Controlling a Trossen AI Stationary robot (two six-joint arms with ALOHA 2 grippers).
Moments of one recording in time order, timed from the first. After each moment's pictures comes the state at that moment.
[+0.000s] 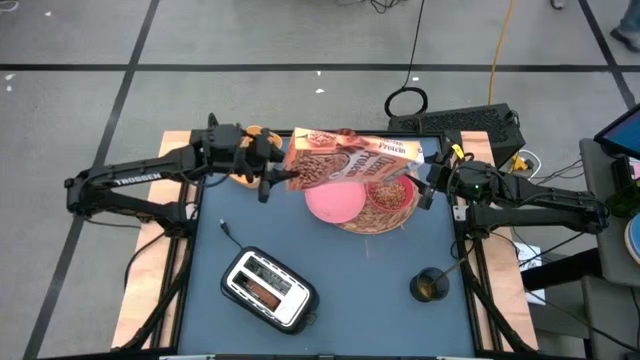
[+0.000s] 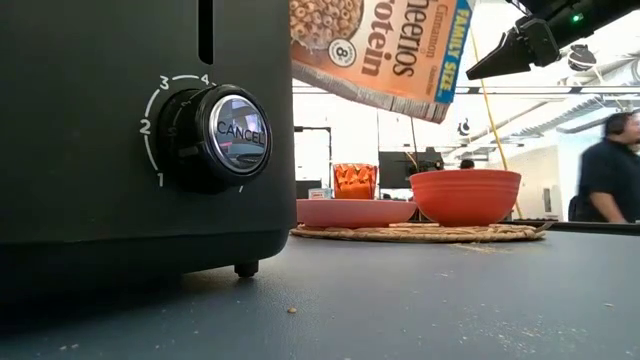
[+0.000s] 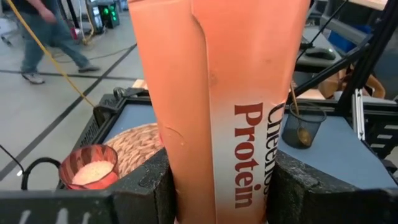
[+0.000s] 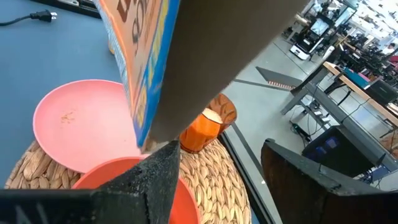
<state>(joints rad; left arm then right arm) 0.28 1.12 1.00 -0.12 0.23 0.05 -0.15 0.53 0.57 -0.40 0.42 -0.32</state>
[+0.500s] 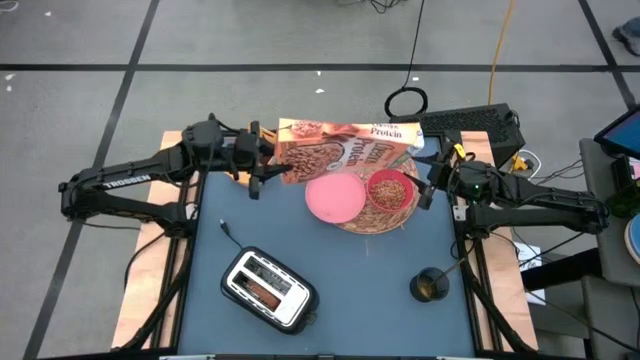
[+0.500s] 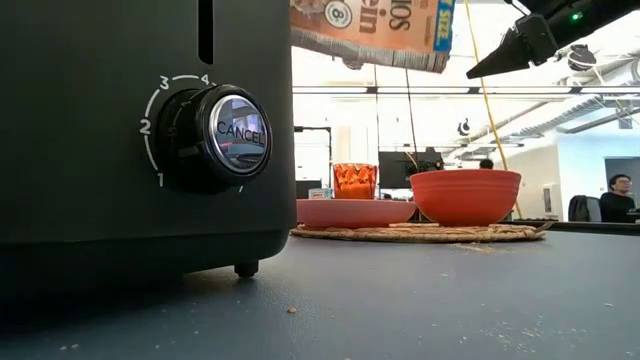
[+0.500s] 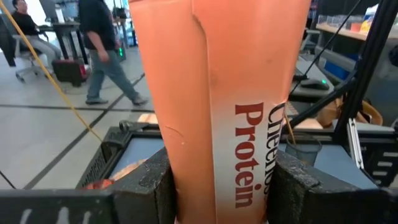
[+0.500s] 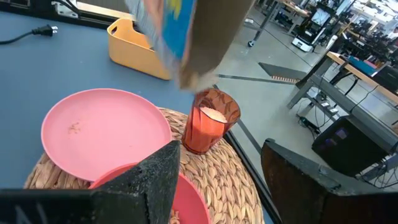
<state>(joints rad) 0.28 1.04 1.00 -0.05 0.23 0.05 -0.15 0.53 0.57 -0.40 0.41 -0.24</state>
